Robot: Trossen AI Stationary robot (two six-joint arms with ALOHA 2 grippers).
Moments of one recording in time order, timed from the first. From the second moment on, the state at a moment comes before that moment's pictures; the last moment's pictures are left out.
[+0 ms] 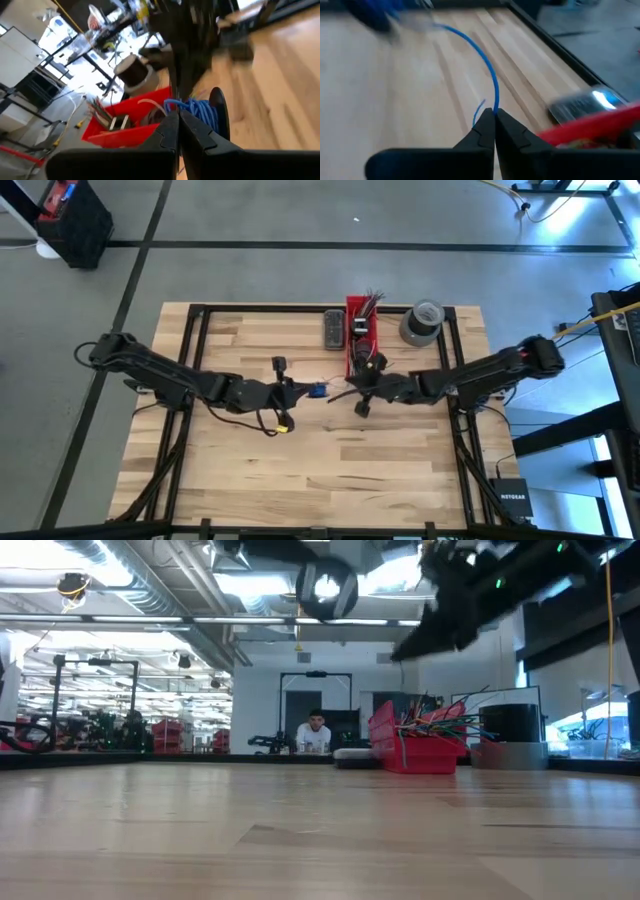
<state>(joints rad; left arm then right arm) -0.26 1.36 0.93 0.11 -0.64 0.37 0.14 1.34 0.66 0.15 0.50 0.16</state>
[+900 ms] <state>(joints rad) -0.14 1.59 0.93 0.49 -0.65 0.29 0.17 1.62 0.75 0.72 0.34 0.03</state>
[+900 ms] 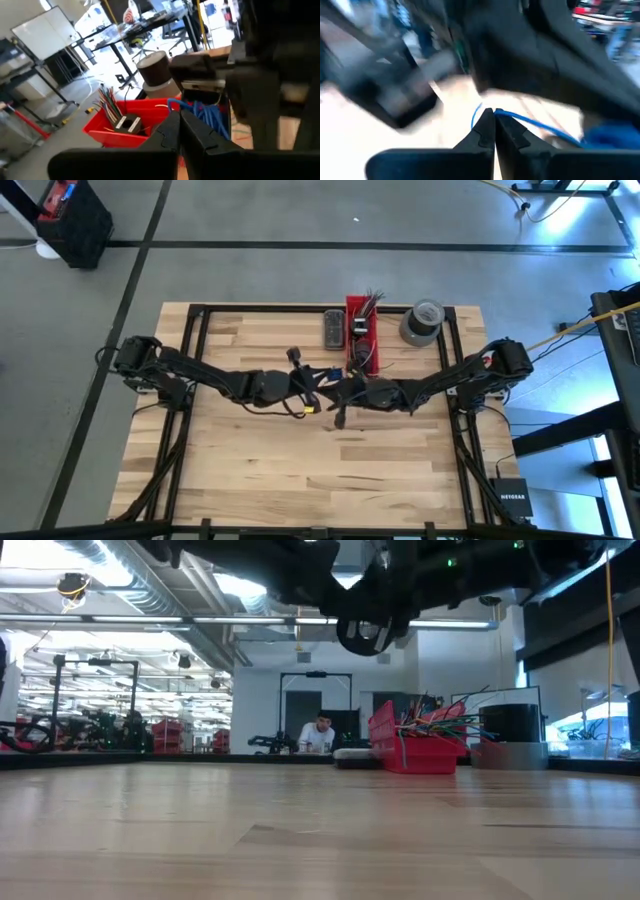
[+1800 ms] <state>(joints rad) -0.16 1.50 0.93 0.36 -0.64 0.27 0.18 1.60 0.75 0.35 0.56 -0.02</state>
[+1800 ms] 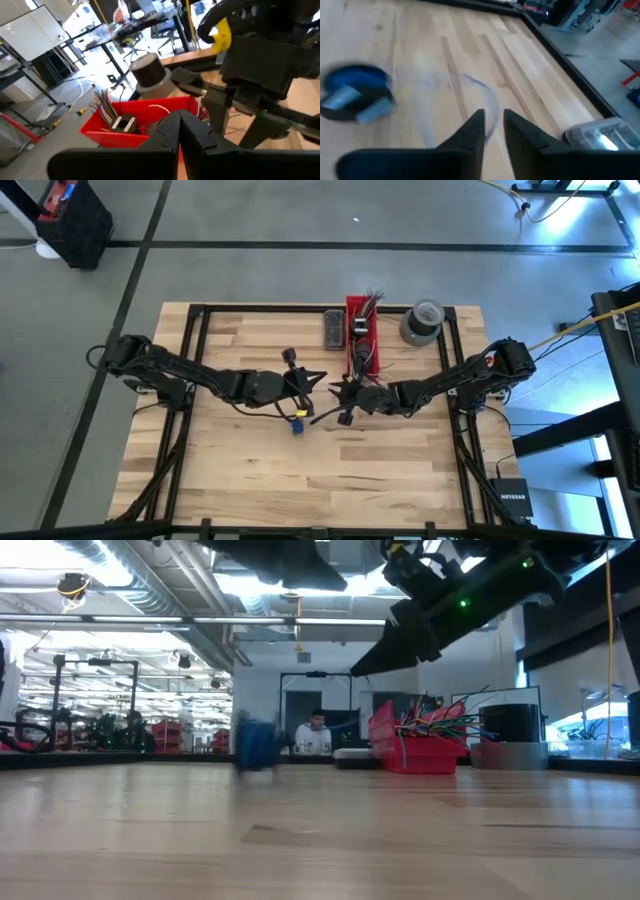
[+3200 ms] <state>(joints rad) -0.43 1.72 0.93 -0.05 -0.14 0.13 0.18 1.60 0.75 0.23 0.43 -0.01</state>
